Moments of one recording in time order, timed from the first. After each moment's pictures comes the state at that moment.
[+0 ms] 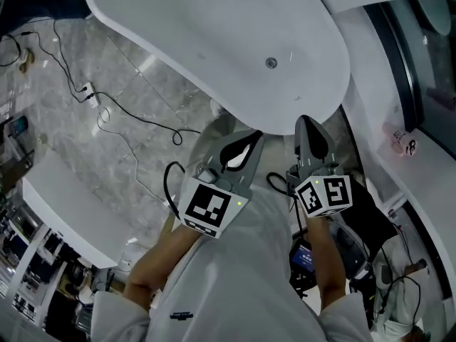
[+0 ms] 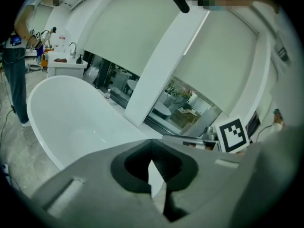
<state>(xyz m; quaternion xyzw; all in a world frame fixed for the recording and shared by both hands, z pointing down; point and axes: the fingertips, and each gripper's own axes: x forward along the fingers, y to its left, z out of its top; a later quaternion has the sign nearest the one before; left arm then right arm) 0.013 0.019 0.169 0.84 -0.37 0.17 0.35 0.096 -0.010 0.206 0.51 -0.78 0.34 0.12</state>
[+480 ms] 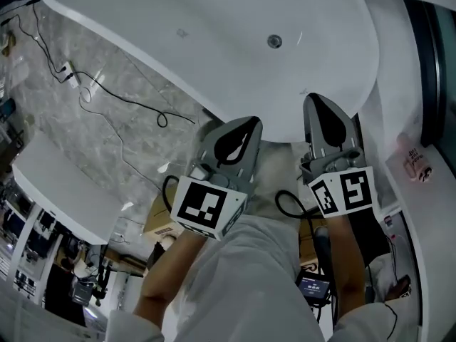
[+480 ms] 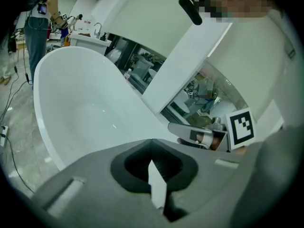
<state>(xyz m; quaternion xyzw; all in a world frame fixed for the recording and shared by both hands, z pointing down) 0.046 -0.024 0.345 0.76 -0.44 0.16 0.44 0.122 -0.081 0.352 0.42 -0.83 0.32 0.18</state>
